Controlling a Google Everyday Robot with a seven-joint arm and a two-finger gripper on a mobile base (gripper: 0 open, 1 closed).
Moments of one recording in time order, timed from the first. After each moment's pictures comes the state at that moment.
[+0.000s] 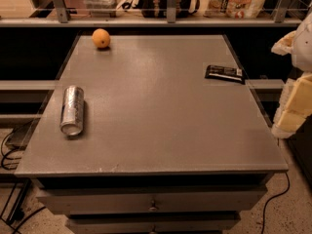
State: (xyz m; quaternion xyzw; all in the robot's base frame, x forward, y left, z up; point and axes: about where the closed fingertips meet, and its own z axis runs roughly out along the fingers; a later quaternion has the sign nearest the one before) arm 0.438 -0.217 0.976 -0.60 0.78 -0.03 0.16
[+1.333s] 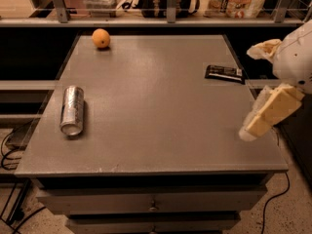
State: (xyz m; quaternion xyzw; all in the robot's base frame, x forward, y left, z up) arm 0.442 -0.164 0.966 -0.60 0.74 0.06 0.29
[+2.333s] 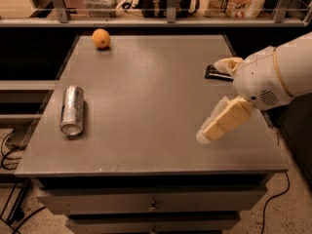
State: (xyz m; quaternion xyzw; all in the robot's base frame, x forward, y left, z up) arm 0.459 -0.103 0.933 -0.57 0.72 0.15 0.36
